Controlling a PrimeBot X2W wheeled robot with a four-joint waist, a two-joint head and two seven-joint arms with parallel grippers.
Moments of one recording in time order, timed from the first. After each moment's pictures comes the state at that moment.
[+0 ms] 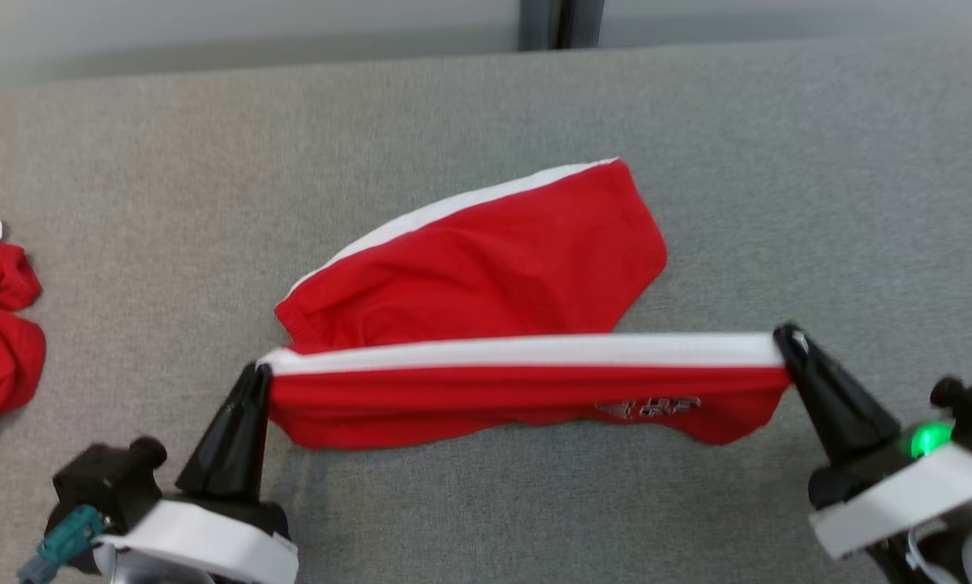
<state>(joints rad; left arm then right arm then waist) 0.10 0.24 -0.17 -0.25 -0.47 0.12 0.05 0.00 -0.27 0.17 -0.17 0.52 0.14 0.04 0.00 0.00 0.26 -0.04</state>
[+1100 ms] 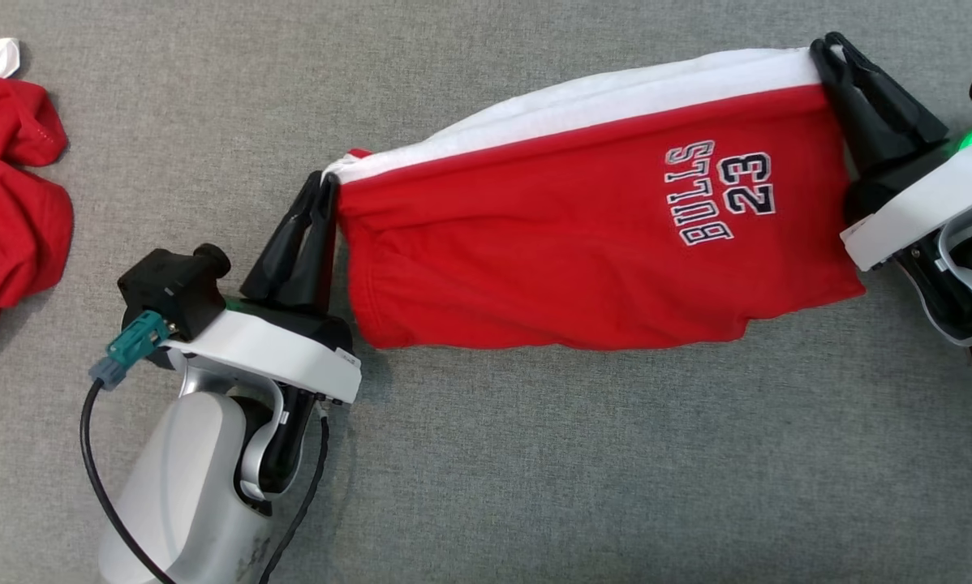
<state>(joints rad) -0.42 0.13 -0.27 0.16 -0.49 -0.03 -0.12 -0.90 -0.54 0.72 0.46 0.82 0.13 -0.24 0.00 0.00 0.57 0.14</state>
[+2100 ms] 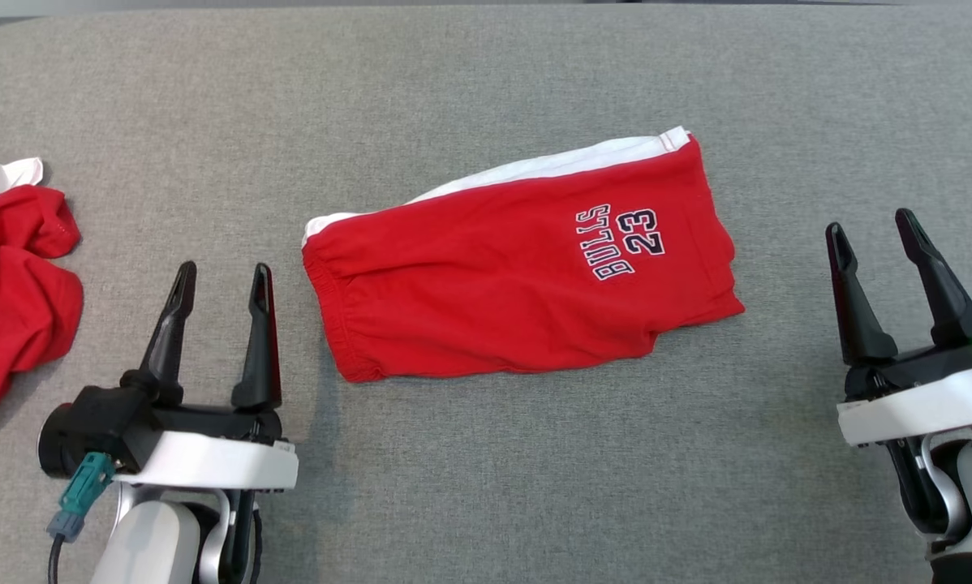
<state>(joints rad) -0.17 0.16 -0.15 0.06 -0.33 0.06 -0.26 -0.30 -0.26 0.11 0.17 0.34 0.13 -0.26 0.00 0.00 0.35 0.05</state>
